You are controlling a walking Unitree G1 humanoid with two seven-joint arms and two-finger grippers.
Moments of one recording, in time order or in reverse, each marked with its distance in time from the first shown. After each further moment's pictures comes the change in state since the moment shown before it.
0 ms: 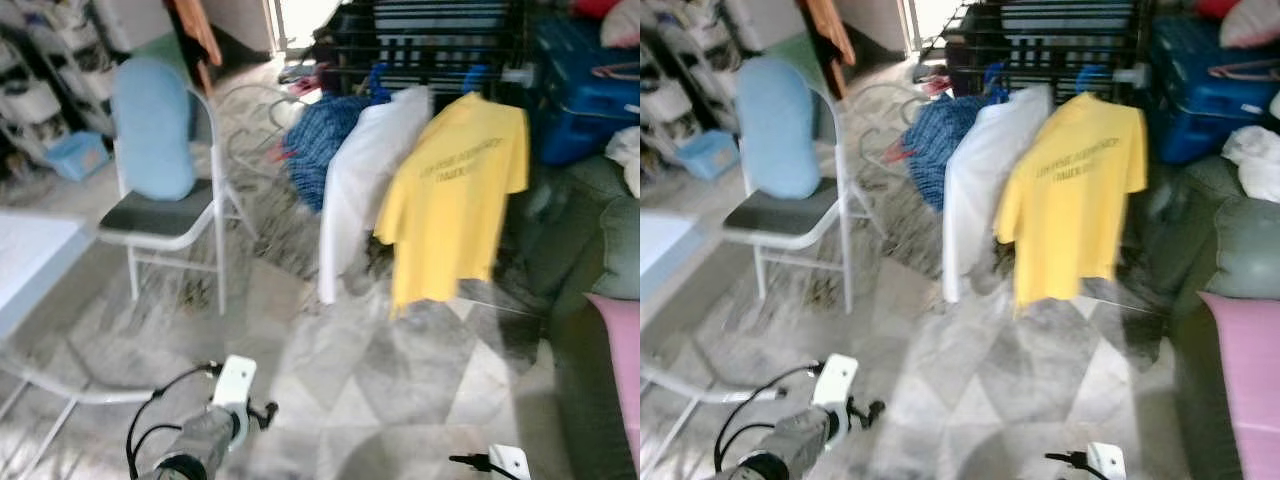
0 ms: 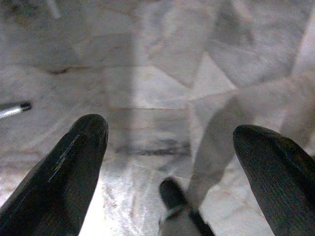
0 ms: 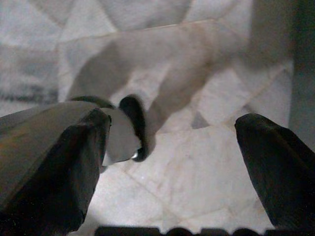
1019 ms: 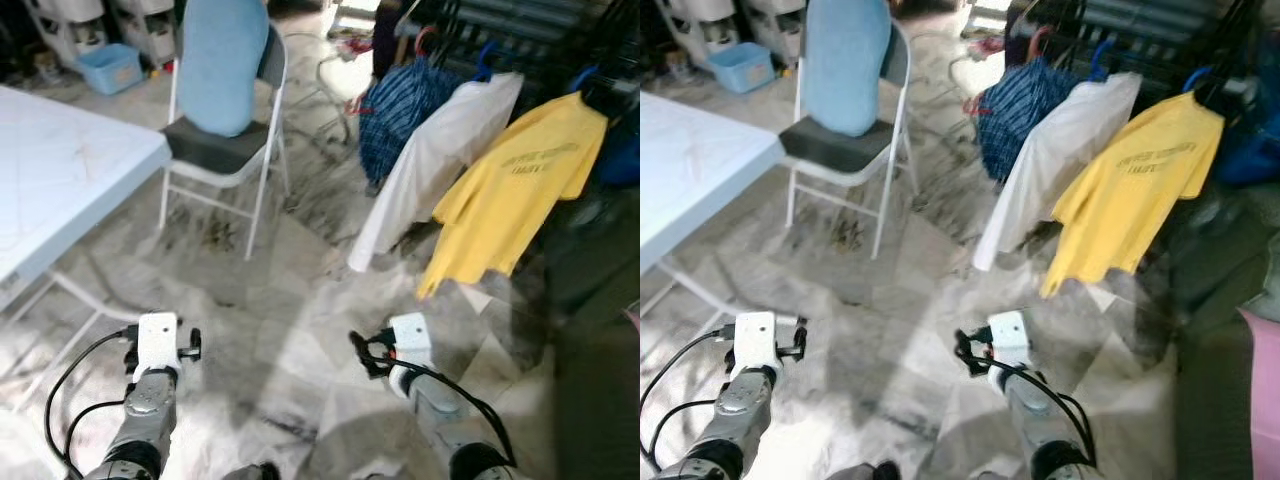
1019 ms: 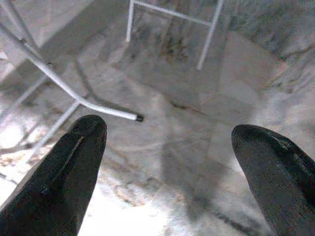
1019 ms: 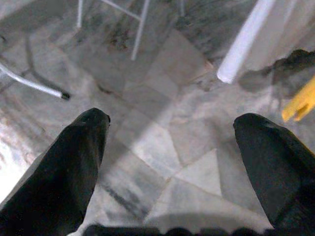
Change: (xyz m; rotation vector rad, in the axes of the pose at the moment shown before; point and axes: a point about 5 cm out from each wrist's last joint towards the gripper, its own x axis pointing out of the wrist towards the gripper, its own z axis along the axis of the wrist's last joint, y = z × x) left arm -0.026 0.073 0.047 -0.136 -0.418 0.447; right arm -0.018 0.110 0.154 -0.185 -0.636 0.421
